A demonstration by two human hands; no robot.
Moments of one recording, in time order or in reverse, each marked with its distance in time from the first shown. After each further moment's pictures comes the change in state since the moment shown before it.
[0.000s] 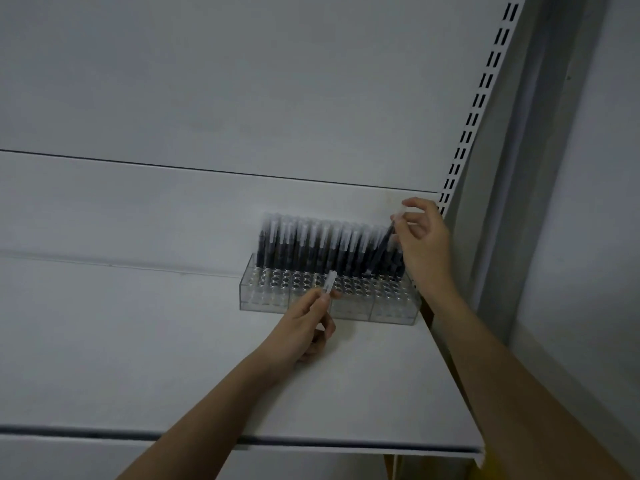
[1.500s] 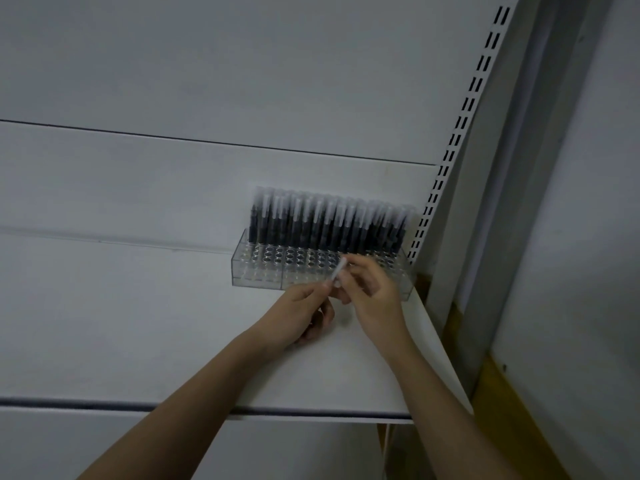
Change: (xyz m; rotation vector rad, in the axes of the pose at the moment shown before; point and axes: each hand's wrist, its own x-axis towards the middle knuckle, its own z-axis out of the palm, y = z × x) left_hand -0.008 0.000 0.004 0.189 -0.069 0.012; right_hand -0.112 0.022 0.029 0.212 -0.273 0.195
